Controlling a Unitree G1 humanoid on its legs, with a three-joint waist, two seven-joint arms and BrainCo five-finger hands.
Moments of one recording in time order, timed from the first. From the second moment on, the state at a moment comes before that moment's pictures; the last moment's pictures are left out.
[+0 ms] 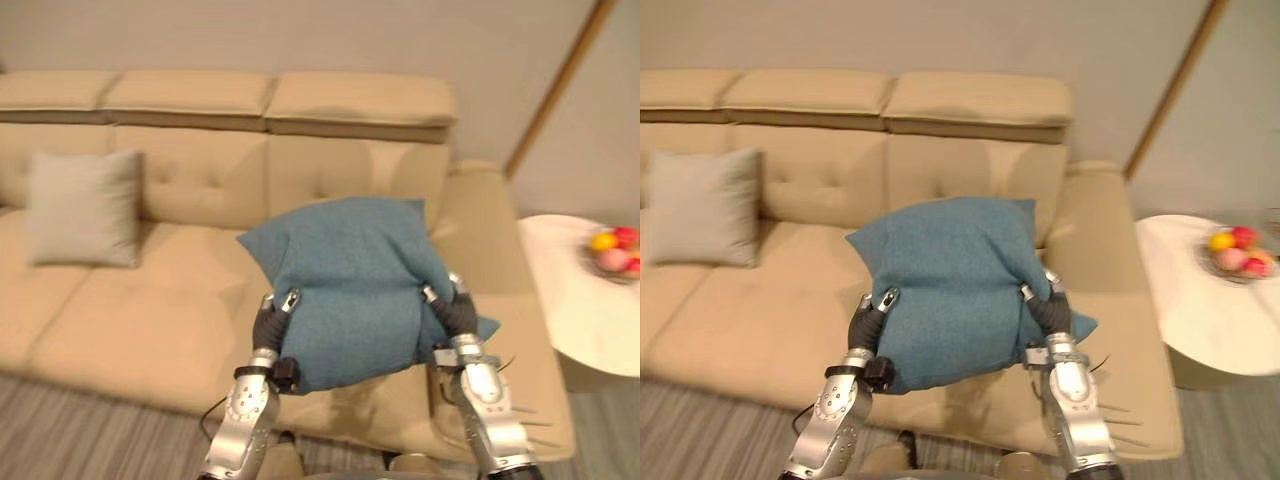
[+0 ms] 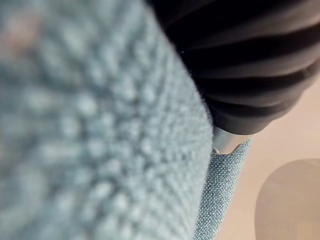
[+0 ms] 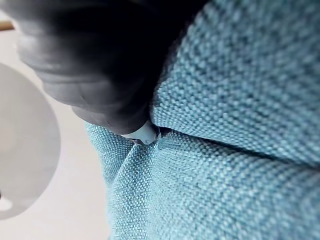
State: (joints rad) left arm 0.20 0.11 -0.26 0.04 -0.34 -0.24 0.12; right arm 0.10 -0.11 0.15 0.01 0.17 -0.22 -0.10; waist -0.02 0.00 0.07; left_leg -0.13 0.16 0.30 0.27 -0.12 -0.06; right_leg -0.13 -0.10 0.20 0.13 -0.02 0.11
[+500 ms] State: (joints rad) left arm -0.05 0.14 -0.11 0.12 -0.22 -0.24 0.22; right arm -0.31 -0.10 0.23 0.20 -0.01 -0.21 -0.23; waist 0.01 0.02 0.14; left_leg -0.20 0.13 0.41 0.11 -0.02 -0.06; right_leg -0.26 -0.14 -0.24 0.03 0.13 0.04
